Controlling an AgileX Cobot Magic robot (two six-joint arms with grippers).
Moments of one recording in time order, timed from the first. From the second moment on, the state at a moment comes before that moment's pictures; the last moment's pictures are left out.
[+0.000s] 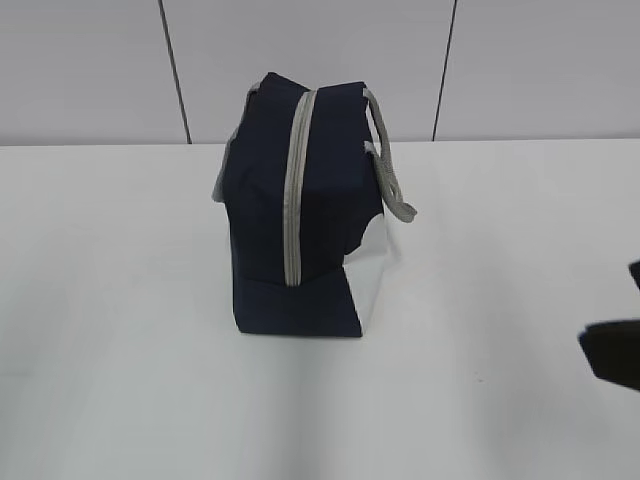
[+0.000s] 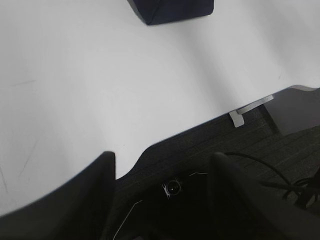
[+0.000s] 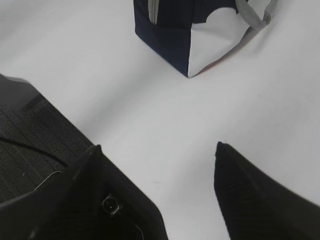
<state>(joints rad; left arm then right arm) -0.39 0.40 -0.70 -0.17 1.21 -0.05 0.55 0.76 -0.76 0.12 0.86 -0.26</state>
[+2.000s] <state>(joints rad) -0.24 0.18 -0.52 -0.07 1.10 -0.08 0.42 0.23 -0.51 -0.17 1.15 0.17</state>
